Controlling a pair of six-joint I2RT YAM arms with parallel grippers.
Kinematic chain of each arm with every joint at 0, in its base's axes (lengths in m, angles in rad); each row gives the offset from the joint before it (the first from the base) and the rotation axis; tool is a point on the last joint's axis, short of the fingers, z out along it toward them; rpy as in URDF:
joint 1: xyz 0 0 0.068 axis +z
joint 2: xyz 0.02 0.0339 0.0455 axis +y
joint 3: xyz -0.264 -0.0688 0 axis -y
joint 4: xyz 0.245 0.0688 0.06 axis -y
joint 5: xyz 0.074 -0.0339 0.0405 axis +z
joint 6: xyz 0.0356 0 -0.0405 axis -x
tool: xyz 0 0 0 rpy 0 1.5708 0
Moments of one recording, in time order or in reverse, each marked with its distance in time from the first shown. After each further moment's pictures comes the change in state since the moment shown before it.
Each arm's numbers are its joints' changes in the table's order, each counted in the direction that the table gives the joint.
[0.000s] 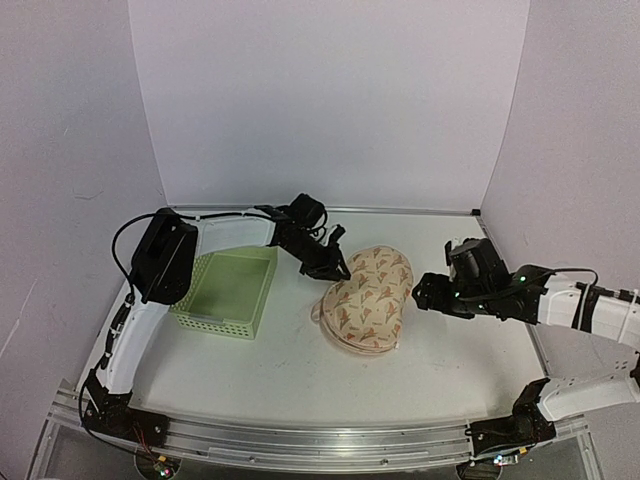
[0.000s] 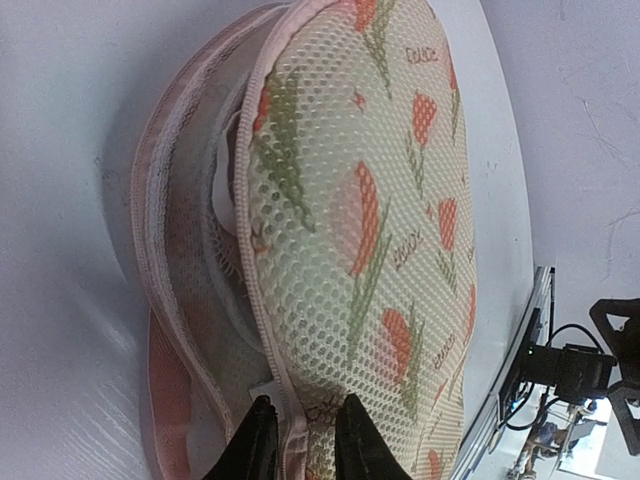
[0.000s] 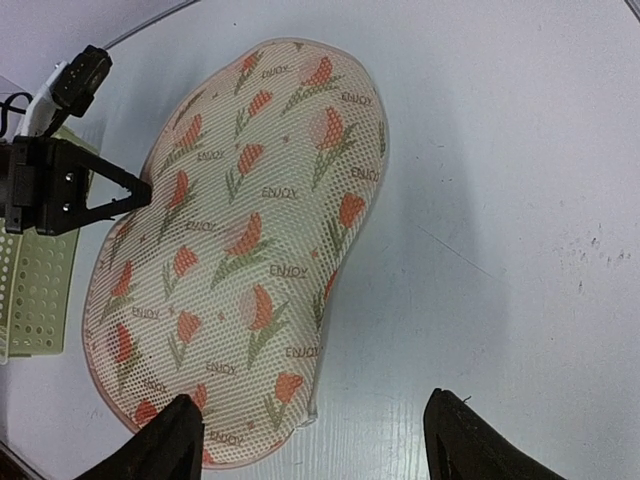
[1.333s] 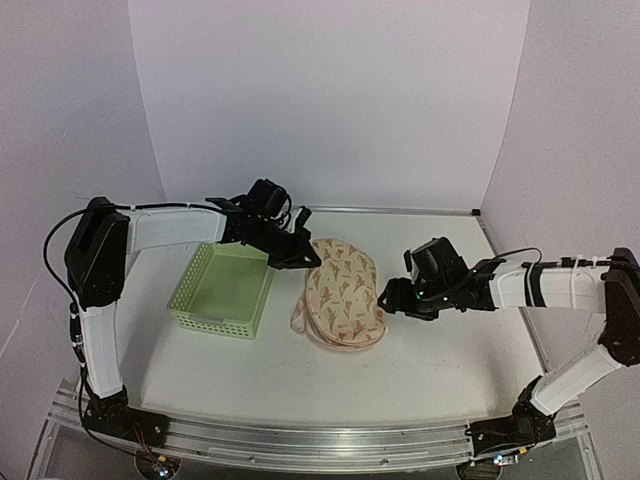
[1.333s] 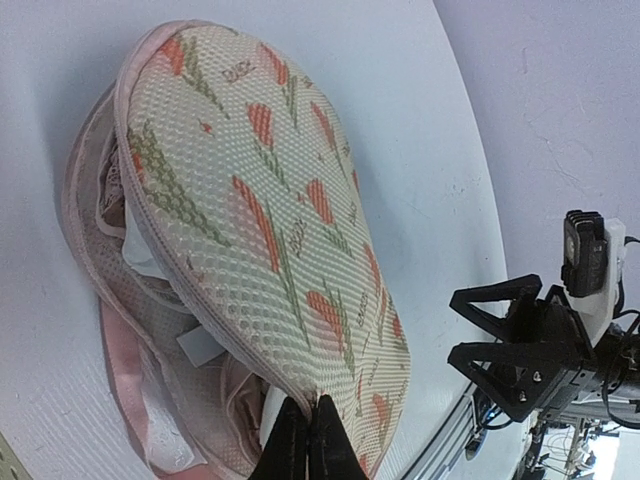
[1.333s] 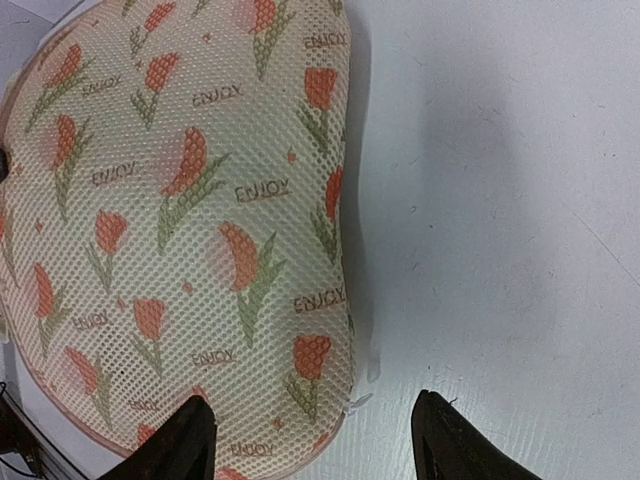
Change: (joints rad) left arm 0.030 -0.433 -0.476 0.169 0.115 0.095; right arm 0.008 0.329 0.089 0.178 0.206 0.005
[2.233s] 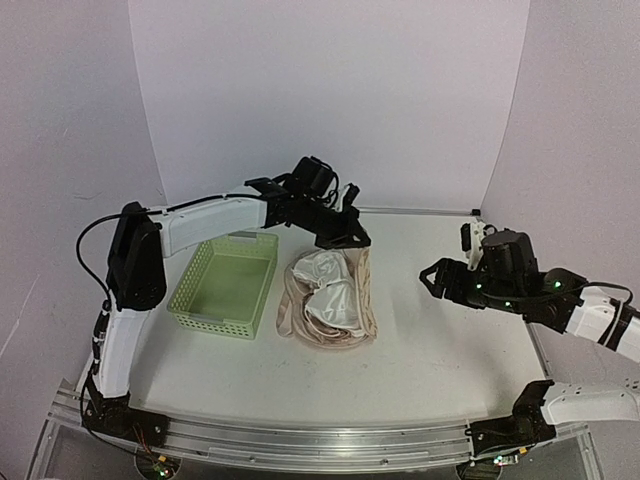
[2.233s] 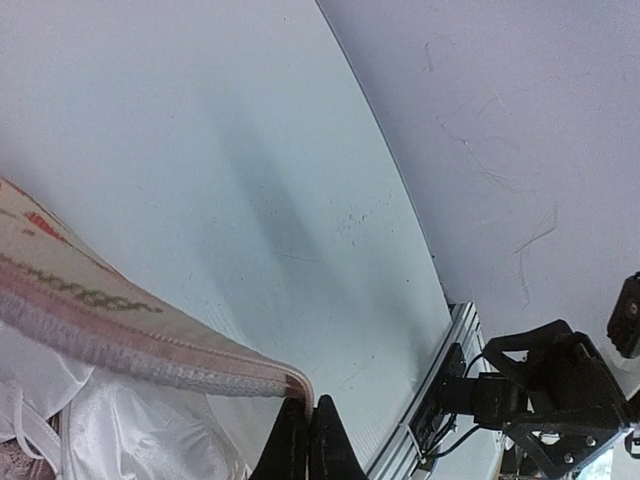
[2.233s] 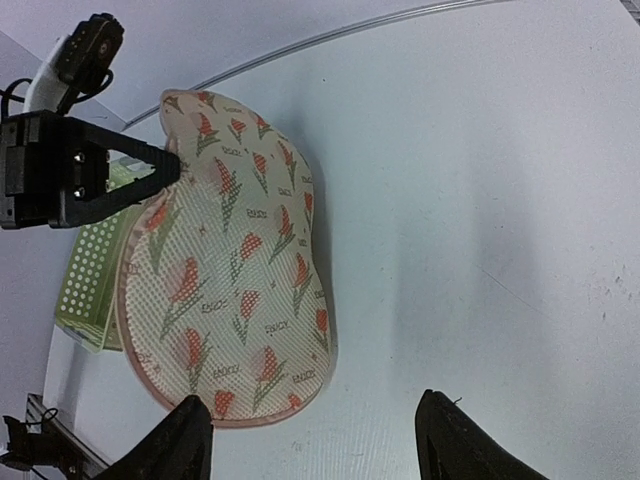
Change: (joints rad) left arm -0.125 0.211 0.486 -0.121 -0.008 0.055; right arm 0.002 -0.527 -0.081 -0.164 -0.135 0.017
